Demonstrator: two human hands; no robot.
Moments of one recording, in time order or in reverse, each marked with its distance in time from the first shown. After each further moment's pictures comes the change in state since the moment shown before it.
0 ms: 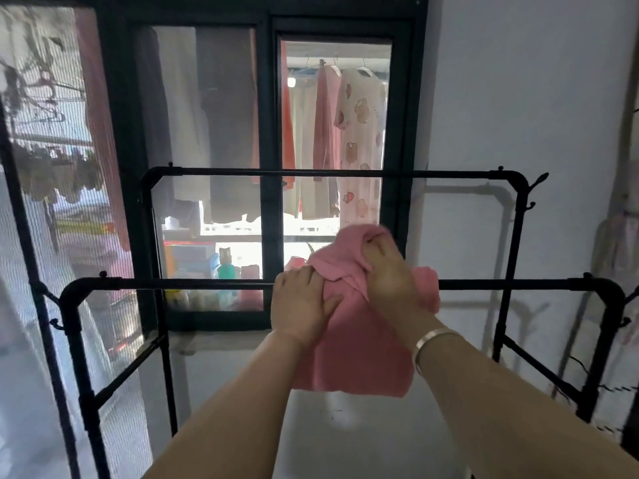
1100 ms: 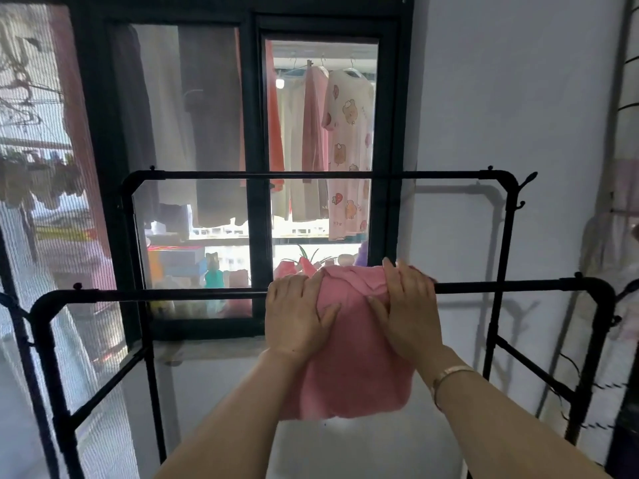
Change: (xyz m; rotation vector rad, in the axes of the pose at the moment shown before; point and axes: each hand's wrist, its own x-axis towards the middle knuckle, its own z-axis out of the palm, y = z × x) left_hand -0.004 0.015 0.013 -0.097 0.102 -0.052; right_hand -0.044 0.071 0.002 -0.427 -0.185 0.124
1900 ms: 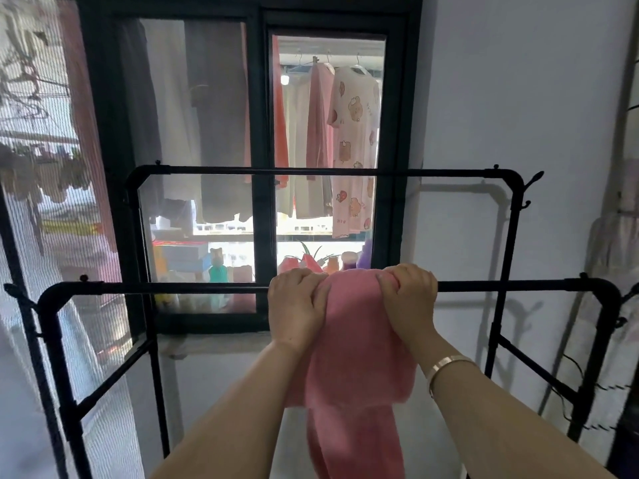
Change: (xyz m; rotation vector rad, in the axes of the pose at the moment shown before) left_hand 0.006 0.001 -0.009 -0.287 0.070 -0.130; right_hand 0.017 -0.023 -0.010 0.316 0.208 0.198
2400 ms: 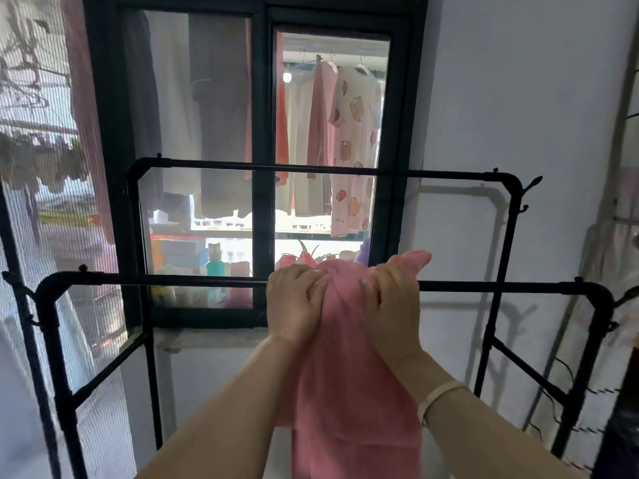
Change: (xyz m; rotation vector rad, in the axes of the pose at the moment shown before) left_hand 0.000 0.001 -0.003 -0.087 0.039 0.000; right_hand -0.025 -0.025 -0.006 0.190 0.061 -0.251
